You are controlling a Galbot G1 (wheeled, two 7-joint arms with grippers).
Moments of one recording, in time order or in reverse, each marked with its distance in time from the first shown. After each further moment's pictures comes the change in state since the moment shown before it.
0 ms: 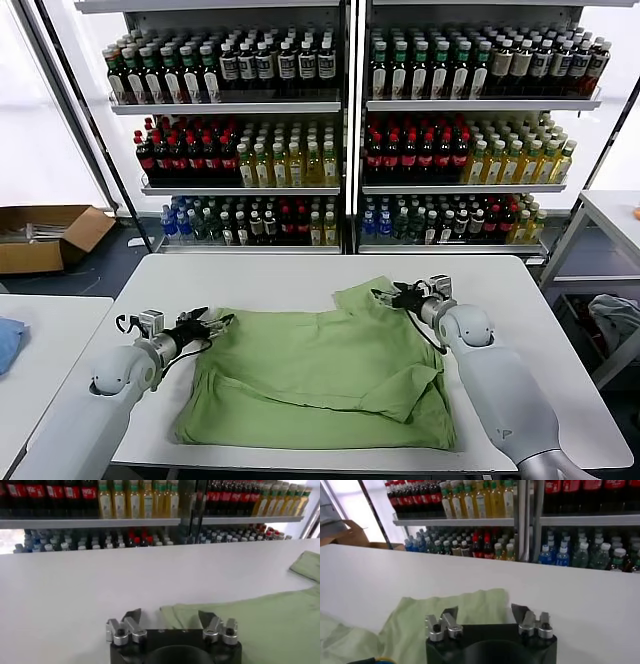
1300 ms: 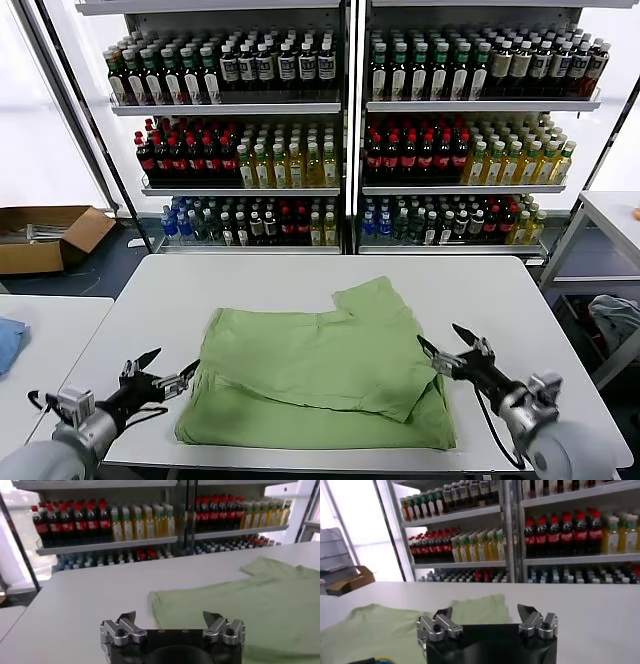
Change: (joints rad) left arm 0.585 0.042 -0.453 -0.573 0.014 0.013 -0.022; right arm -0.555 -0.126 0.352 0.650 0.091 0.047 0.003
